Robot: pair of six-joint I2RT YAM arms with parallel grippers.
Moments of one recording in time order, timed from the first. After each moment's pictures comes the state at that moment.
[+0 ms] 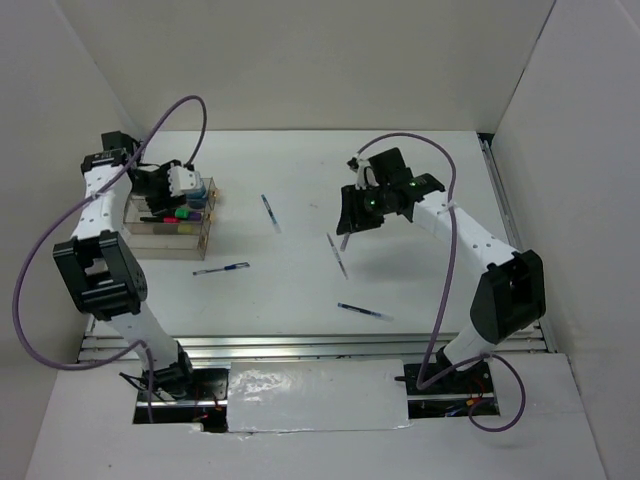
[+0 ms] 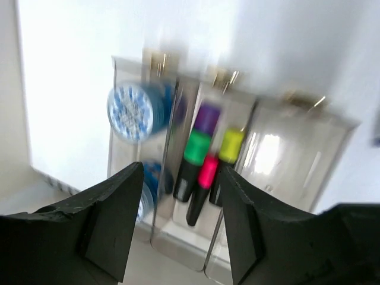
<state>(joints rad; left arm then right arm) 0.32 1.83 1.62 -0.98 0.59 1.66 0.42 1.58 1.37 -0.67 -0.43 0.29</state>
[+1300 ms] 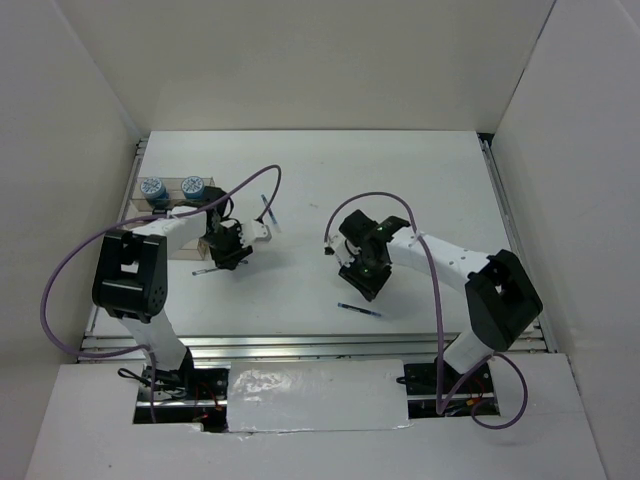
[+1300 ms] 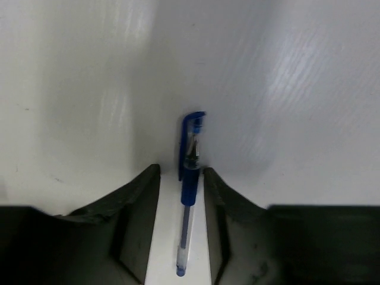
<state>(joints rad) -0.14 1.75 1.08 -0.69 0.33 1.04 0.68 1.56 1.06 -0.90 -0.09 -0.25</state>
